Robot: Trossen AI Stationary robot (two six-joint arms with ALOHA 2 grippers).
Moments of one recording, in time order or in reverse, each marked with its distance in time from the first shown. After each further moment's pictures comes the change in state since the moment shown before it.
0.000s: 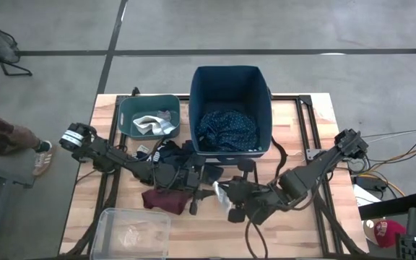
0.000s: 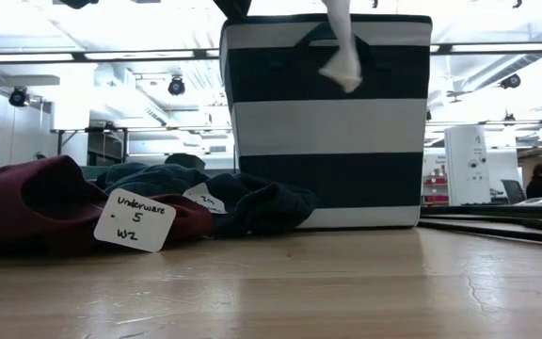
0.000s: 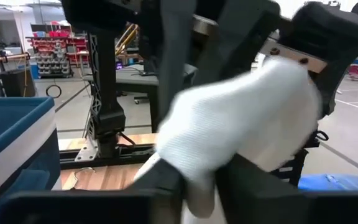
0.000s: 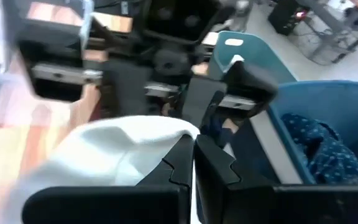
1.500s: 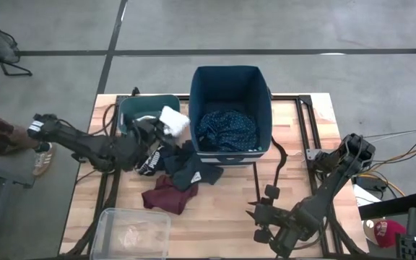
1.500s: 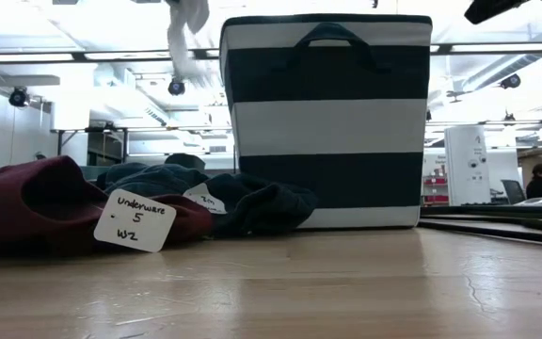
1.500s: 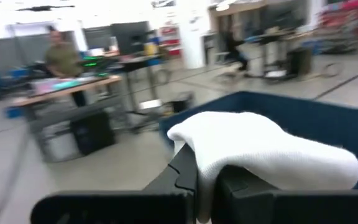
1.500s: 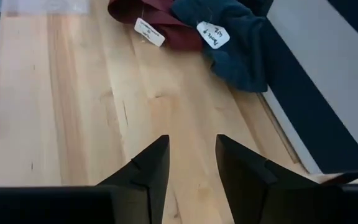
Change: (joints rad) left arm 0.046 -0.552 -0.002 -0.654 -1.129 0.055; right arm 0.280 -0.005 -0.394 -0.092 0.047 0.665
